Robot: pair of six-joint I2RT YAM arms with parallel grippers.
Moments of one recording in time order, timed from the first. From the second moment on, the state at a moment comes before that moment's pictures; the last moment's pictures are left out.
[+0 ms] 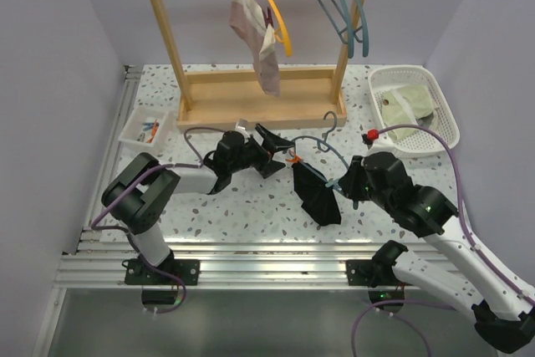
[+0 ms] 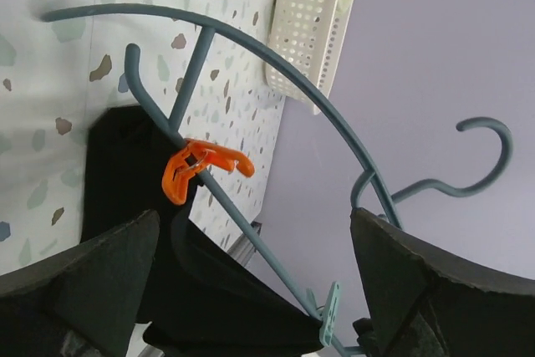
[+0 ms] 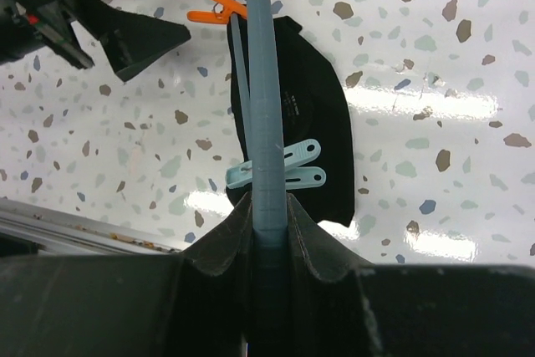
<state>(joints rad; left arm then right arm) -0.63 1.71 0.71 0.68 0.28 -1.48 0.70 0.74 0.91 -0.86 0.28 0.60</state>
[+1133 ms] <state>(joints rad) -0.57 1.98 0.89 0.54 0.57 -1.55 0.70 0.73 0.87 -0.83 0.27 0.55</state>
